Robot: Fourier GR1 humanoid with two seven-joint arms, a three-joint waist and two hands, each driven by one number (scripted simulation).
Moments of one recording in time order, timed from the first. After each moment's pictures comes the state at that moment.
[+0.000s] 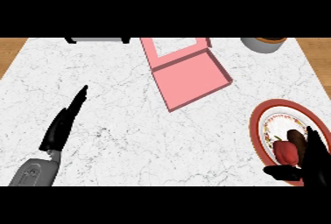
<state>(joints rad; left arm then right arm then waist) -0.15 0.33 -0.11 -1.32 -0.12 0.06 -0.03 0.17 -0.24 0.02 -1.72 0.88 -0.12 0.81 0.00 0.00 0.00</state>
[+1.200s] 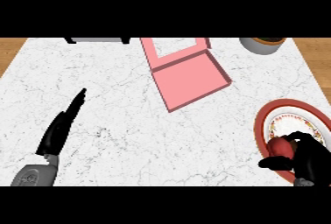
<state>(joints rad) -0.11 0.27 -0.02 -1.36 -0.20 -0.02 -0.03 0.09 -0.22 -0.01 -1.54 1.11 -0.28 0.67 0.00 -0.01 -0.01</state>
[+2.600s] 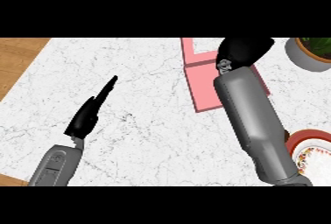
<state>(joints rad) -0.27 0.21 -0.13 -1.33 -0.26 -0.07 -0.02 -0.96 -0.01 -0.05 -0.99 1.63 0.06 1.19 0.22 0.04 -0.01</state>
